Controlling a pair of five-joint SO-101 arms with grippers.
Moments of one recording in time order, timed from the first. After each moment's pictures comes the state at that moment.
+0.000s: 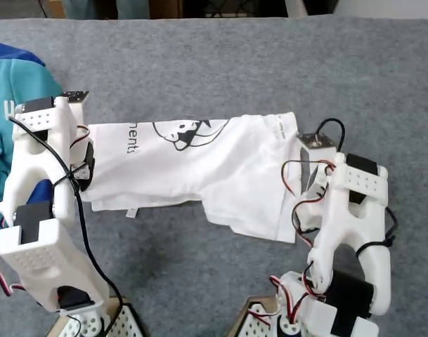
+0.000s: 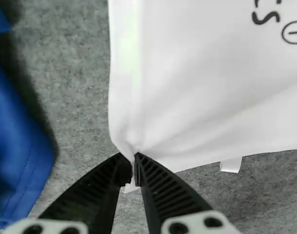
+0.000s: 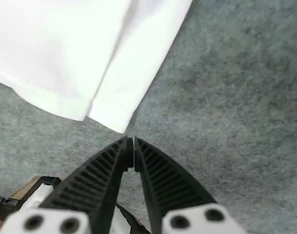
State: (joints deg) left arm -18.1 14.7 3.6 87.6 -13.9; right arm 20.7 -15.8 44.2 77.6 30.9
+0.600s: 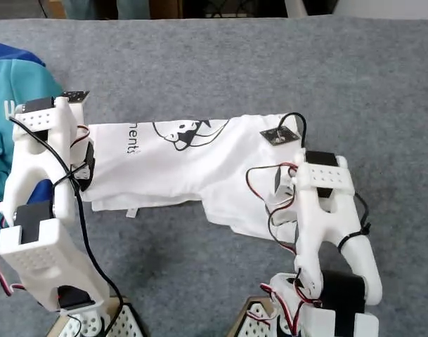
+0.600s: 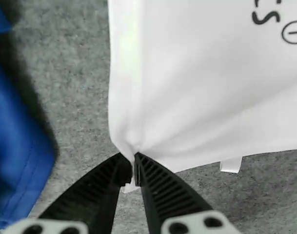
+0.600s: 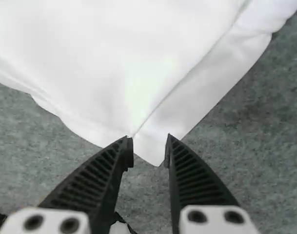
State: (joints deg) left arm -18.0 14.7 3.6 87.6 -13.9; right arm 5.7 -15.8 47.5 71.3 23.0
